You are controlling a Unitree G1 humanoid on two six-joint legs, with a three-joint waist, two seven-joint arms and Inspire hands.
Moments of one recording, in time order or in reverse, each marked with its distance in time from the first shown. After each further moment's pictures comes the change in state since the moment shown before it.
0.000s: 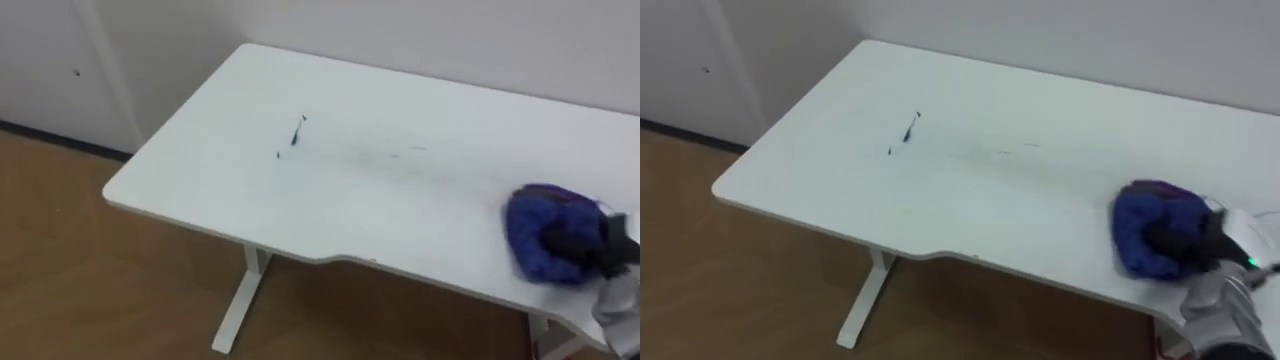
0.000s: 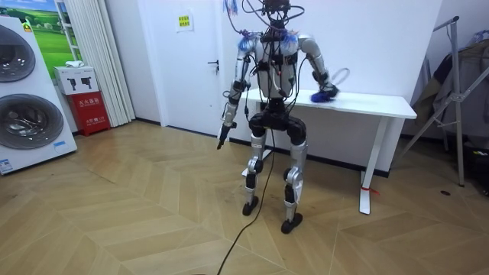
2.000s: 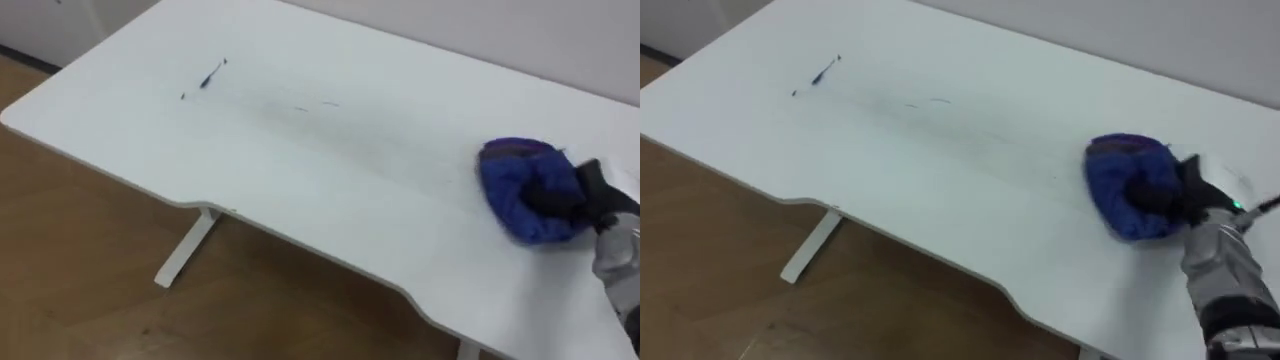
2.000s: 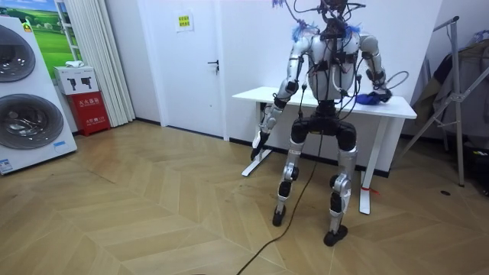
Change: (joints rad) left arm 0.057 0.034 0.117 -0.014 -0.074 -0.025 -0.014; right arm 0.070 -0.134 -0.311 0.261 0.097 -0.177 -0.020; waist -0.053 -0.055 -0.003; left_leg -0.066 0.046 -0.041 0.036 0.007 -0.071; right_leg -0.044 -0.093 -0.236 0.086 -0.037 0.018
